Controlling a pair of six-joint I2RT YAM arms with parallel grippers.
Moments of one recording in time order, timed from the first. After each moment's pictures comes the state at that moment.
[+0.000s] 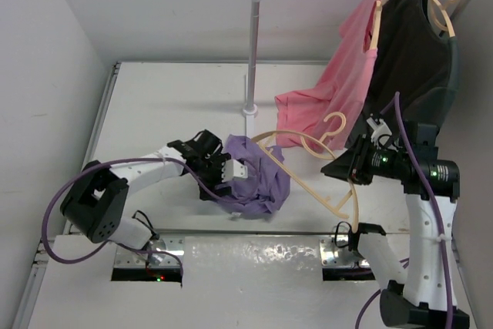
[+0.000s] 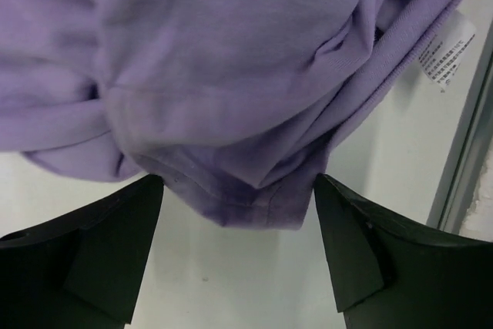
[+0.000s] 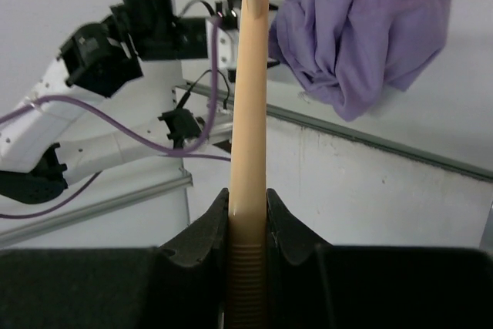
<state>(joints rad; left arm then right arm) -0.59 1.44 0.81 -0.61 0.42 0.84 -0.14 0.80 1.14 -1.31 -0.85 0.43</state>
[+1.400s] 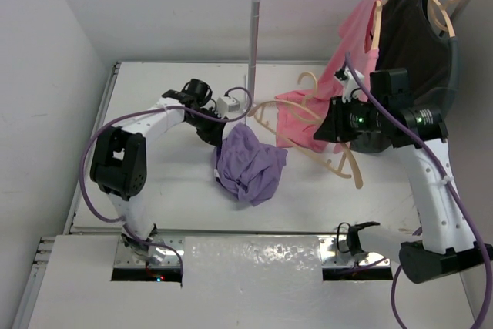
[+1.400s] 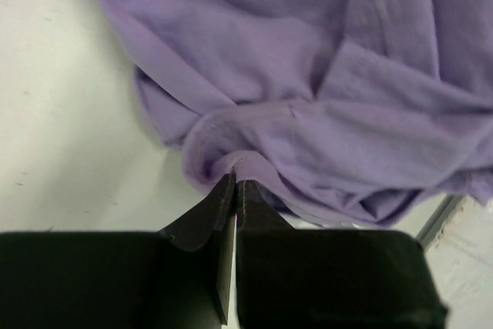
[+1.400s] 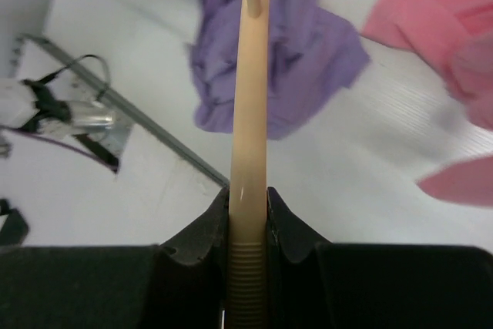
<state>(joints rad) -0.33 1.78 1.33 -0.77 0.55 0.46 0.18 1.18 1.53 -1.19 -0.49 0.06</state>
